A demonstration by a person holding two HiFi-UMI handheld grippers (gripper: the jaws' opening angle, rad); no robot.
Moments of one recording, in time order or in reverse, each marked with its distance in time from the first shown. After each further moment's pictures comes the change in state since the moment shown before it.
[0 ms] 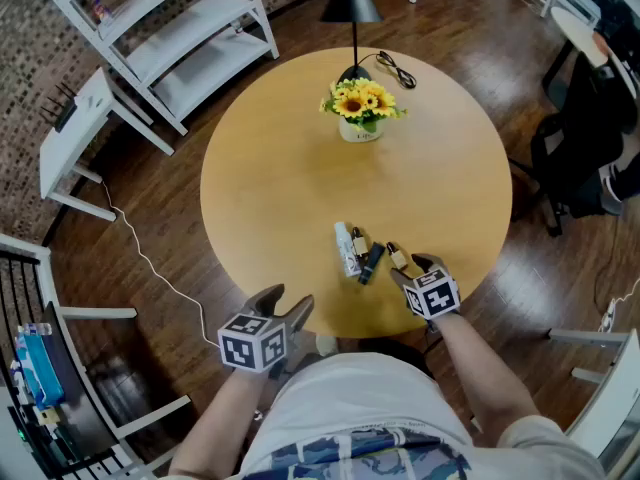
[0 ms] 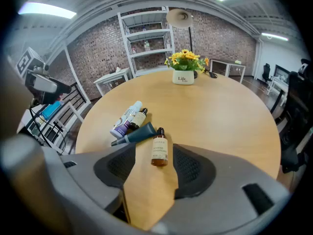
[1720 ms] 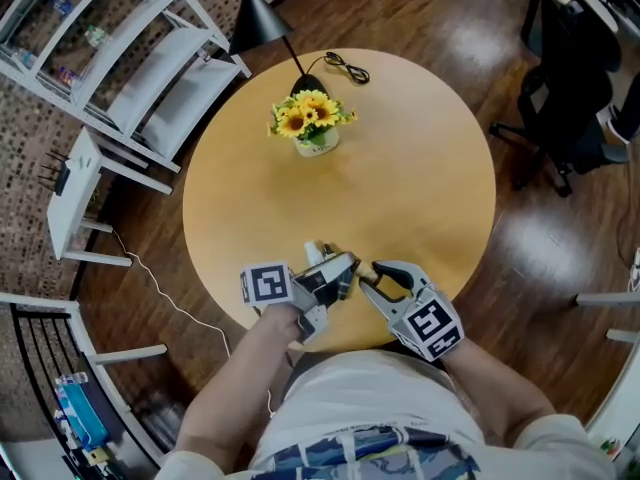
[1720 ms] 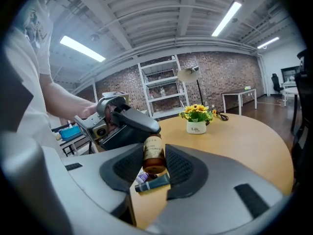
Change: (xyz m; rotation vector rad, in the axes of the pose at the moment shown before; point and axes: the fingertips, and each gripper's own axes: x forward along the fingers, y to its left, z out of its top) left arm 0.153 -0.160 0.106 -0.528 0.077 -0.654; right arm -0.119 0.008 0.086 -0.087 -0.531 0.177
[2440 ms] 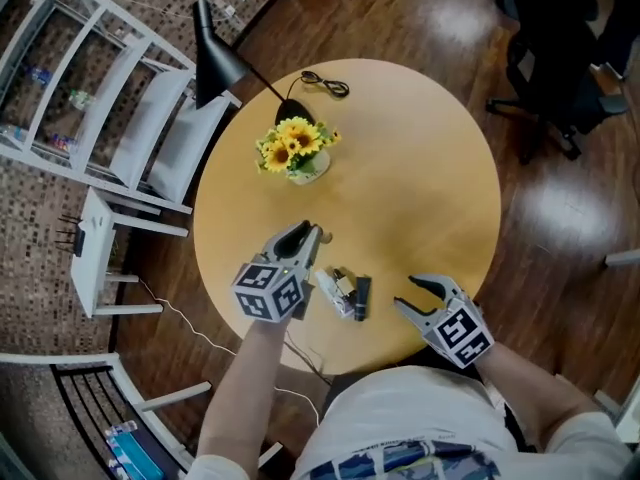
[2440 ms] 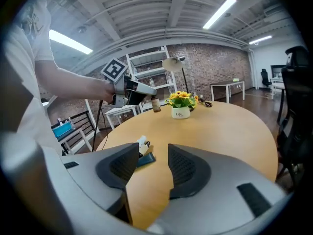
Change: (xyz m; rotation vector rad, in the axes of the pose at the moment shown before) left arm 0.012 0.002 0.131 0.986 -0.052 0.441; right arm -0.027 -0.047 -0.049 0.081 0.115 -0.103
